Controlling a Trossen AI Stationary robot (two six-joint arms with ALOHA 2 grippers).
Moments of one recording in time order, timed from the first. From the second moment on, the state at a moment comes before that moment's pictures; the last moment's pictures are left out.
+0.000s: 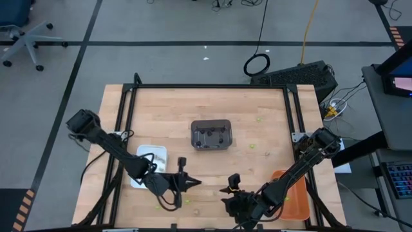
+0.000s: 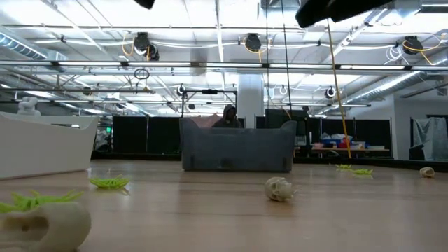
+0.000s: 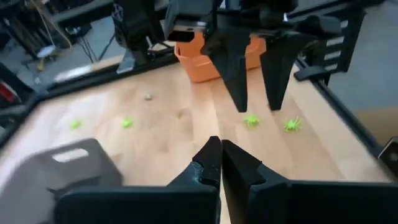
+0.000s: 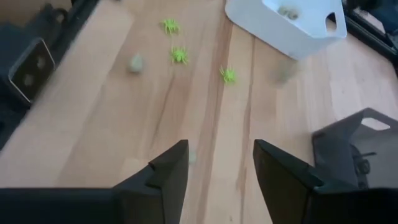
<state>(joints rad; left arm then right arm) -0.62 1.58 0.93 0.23 -0.56 0.02 0.74 1.87 1.40 -0.45 0.65 0.20</state>
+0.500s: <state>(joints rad) -0.63 1.50 0.93 -0.01 -0.56 -0.08 0.74 1.87 1.40 -0.47 0.65 0.23</state>
